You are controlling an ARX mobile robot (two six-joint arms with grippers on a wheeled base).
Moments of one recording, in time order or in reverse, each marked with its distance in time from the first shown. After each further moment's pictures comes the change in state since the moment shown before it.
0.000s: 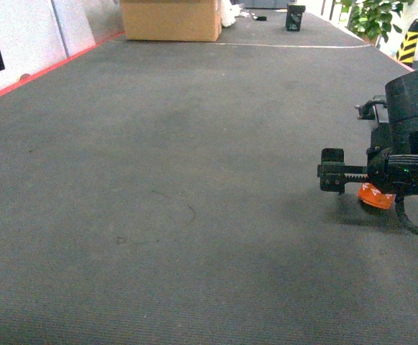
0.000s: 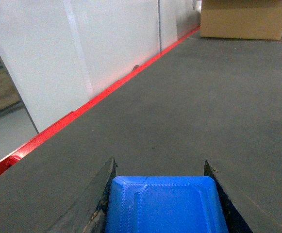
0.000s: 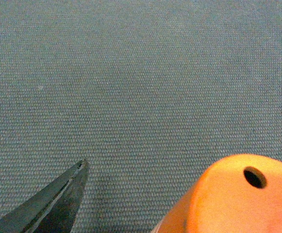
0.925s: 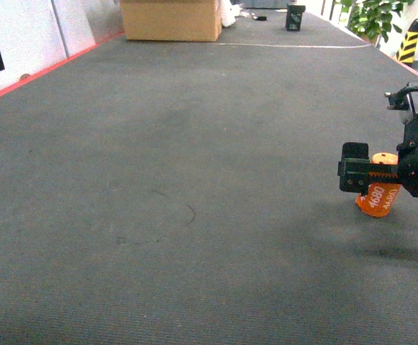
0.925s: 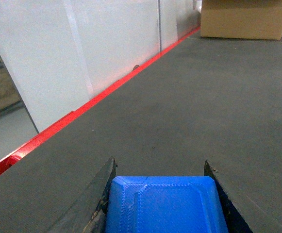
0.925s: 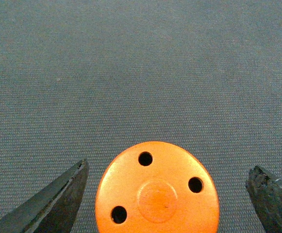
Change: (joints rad) left arm 0.000 0.000 0.000 0.000 0.000 0.000; right arm 0.000 -0.186 -0.211 0.071 -0.008 0.007
